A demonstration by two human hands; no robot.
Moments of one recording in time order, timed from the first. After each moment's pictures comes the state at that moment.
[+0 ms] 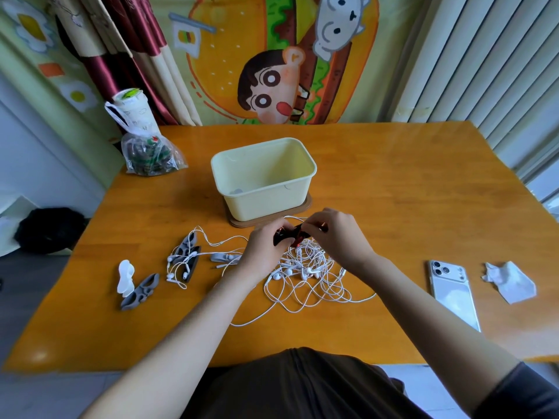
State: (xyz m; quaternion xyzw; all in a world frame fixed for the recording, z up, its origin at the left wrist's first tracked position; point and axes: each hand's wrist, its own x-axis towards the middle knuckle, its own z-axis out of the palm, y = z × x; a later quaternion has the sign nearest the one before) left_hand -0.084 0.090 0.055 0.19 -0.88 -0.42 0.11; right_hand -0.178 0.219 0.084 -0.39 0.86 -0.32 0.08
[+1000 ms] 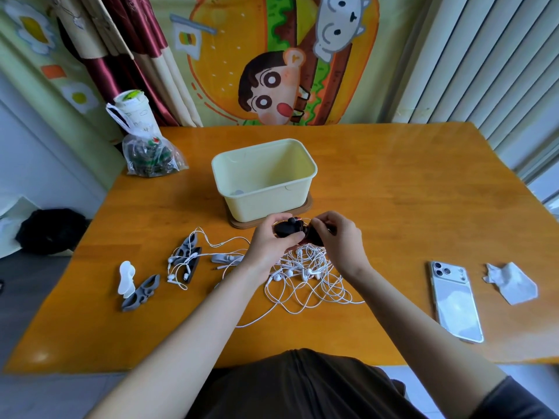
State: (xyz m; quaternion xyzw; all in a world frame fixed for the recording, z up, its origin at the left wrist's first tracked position) left_hand -0.090 0.101 0.066 0.31 -0.64 -0.69 0.10; right_hand -0.168 0.218 0.067 -0.23 0.83 -0.49 0.11
